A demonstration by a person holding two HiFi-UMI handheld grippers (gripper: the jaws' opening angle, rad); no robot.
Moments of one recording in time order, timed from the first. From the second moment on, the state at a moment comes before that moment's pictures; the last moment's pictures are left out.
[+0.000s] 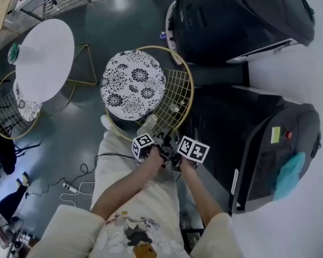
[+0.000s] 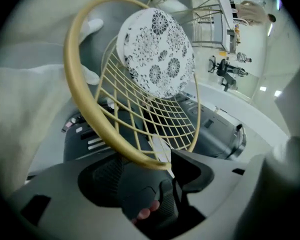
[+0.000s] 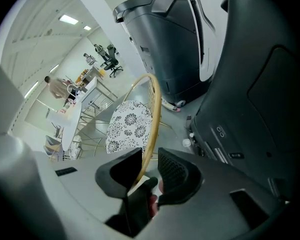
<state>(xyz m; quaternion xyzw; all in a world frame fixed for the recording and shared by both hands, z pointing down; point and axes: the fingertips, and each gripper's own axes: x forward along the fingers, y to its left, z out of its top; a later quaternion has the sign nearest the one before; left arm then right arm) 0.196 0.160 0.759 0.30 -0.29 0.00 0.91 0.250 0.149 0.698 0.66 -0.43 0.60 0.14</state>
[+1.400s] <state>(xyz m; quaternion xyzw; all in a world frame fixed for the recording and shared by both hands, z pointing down) 0.086 -0.050 0.394 0.93 -0.20 0.08 0.30 0.135 -0.046 0.414 0.61 -0.69 0.38 -0.05</state>
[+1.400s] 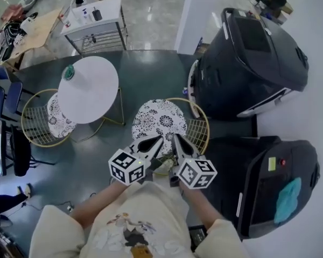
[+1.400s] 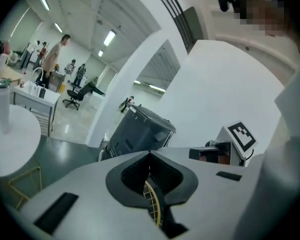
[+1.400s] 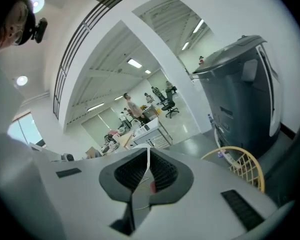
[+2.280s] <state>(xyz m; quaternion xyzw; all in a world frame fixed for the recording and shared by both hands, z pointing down) -0.064 0.020 0.311 0.96 -0.24 0.06 0.16 -0.027 0.026 0.348 0.58 -0.79 0.19 0.04</state>
